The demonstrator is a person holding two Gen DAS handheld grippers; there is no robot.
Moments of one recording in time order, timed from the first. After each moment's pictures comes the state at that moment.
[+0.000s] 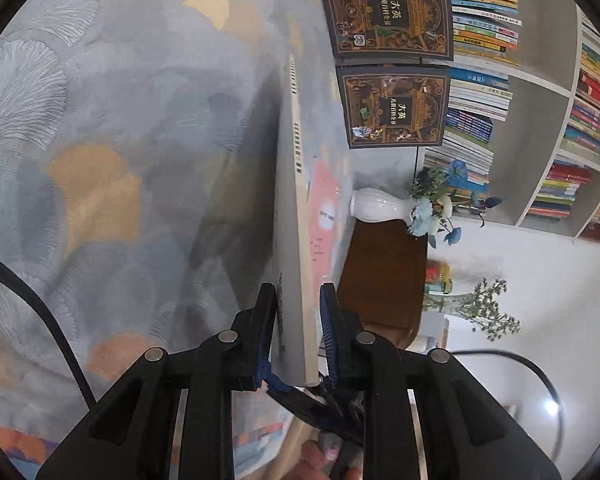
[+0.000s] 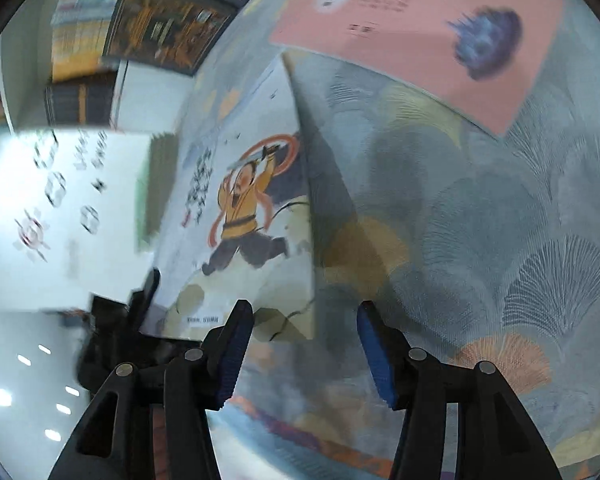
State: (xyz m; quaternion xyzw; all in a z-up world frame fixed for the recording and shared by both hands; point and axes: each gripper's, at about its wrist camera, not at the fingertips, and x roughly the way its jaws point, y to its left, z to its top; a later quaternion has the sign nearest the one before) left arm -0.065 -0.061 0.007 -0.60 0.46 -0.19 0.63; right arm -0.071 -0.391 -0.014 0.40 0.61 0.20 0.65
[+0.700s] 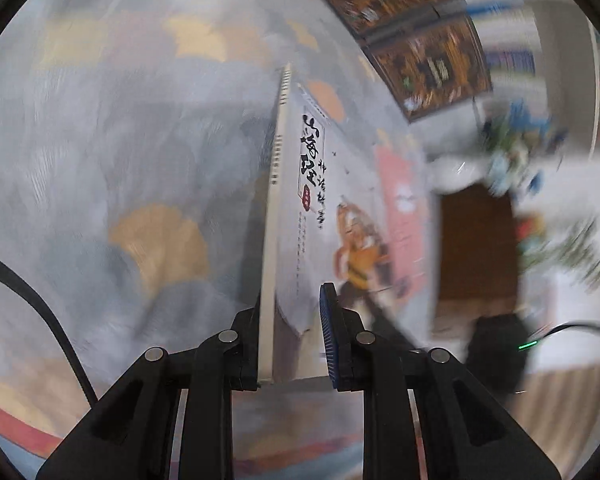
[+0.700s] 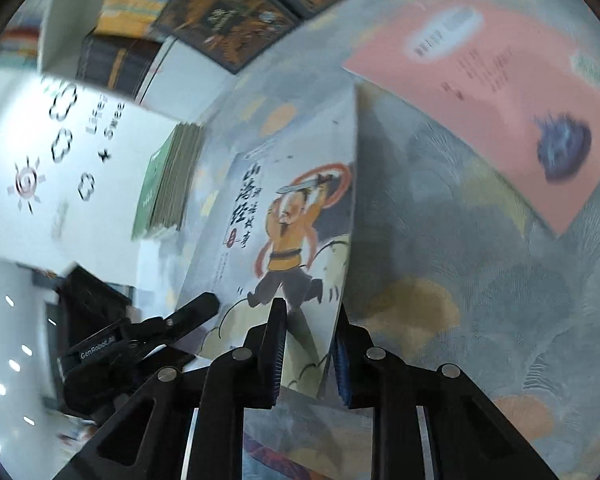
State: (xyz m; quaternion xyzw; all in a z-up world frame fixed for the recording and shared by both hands) left arm -0.056 -0.071 0.030 -0.37 0.54 -0.12 0.74; right arm -0.059 -0.346 0.026 0.27 0.56 0.23 0.75
